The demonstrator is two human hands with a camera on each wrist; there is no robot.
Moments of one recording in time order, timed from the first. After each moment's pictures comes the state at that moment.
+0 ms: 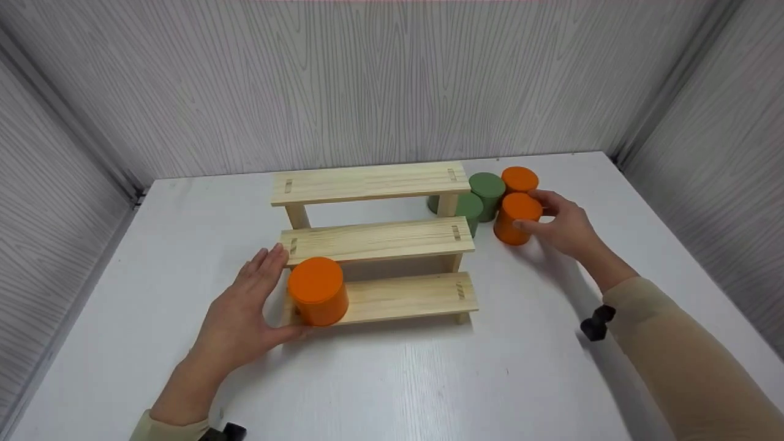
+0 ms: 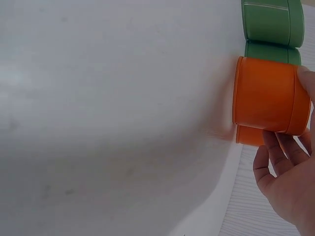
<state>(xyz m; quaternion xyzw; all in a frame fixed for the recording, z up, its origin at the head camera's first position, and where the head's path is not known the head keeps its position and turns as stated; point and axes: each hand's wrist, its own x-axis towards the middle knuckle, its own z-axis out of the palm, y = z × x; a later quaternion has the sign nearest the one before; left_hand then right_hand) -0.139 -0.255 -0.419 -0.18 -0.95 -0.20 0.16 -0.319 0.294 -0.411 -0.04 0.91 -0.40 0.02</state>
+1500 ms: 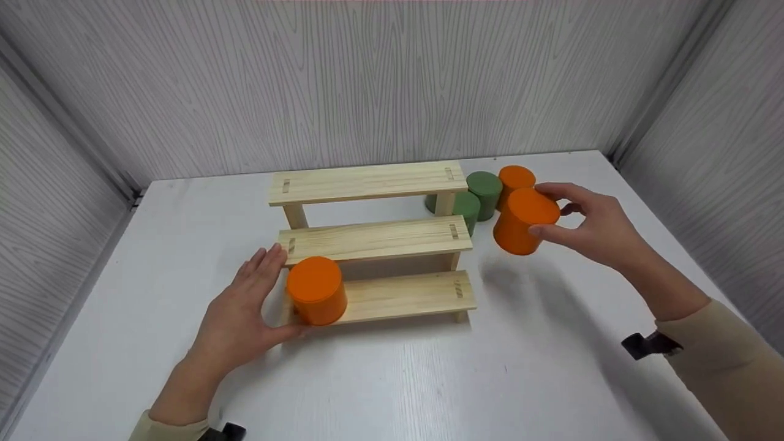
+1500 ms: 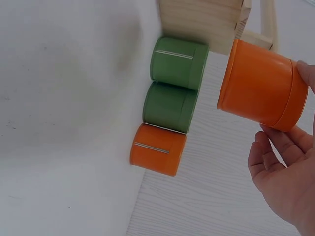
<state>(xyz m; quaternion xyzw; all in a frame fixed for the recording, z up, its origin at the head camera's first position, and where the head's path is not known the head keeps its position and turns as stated) -0.139 -0.254 -0.417 -0.18 -0.95 -0.21 0.15 -0.236 0.280 -0.330 -0.19 0.92 -0.35 -0.08</state>
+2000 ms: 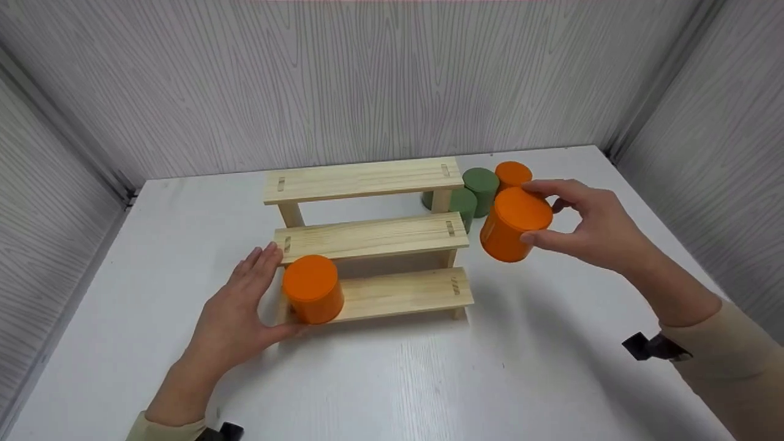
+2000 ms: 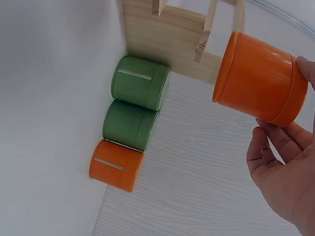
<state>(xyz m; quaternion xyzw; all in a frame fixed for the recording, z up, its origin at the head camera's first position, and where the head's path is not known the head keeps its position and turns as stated) -0.140 -0.254 -0.416 -0.18 -0.96 -0.19 0.14 -0.210 0.265 -0.307 -0.28 0.89 -0.35 -0.12</state>
